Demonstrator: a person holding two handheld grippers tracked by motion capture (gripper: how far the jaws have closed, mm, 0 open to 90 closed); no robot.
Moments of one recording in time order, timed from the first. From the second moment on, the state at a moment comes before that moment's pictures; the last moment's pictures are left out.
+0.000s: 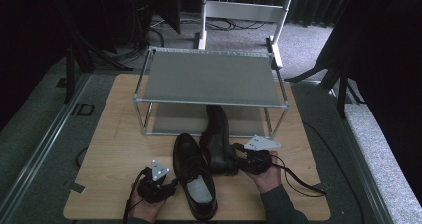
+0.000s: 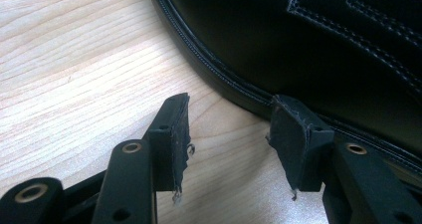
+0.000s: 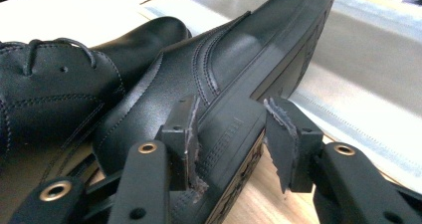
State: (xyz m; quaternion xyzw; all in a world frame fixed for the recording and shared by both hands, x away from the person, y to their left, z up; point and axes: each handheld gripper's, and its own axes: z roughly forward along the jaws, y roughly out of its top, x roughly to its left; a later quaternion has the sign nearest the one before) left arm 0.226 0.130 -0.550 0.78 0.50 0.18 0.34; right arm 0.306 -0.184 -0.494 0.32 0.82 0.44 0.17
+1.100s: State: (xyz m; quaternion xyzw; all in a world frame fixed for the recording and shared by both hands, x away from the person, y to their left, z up) left arm 0.217 0.128 -0.546 0.79 0.48 0.16 0.35; right arm 0.317 -0.241 -0.501 0.42 0.80 0.40 0.17
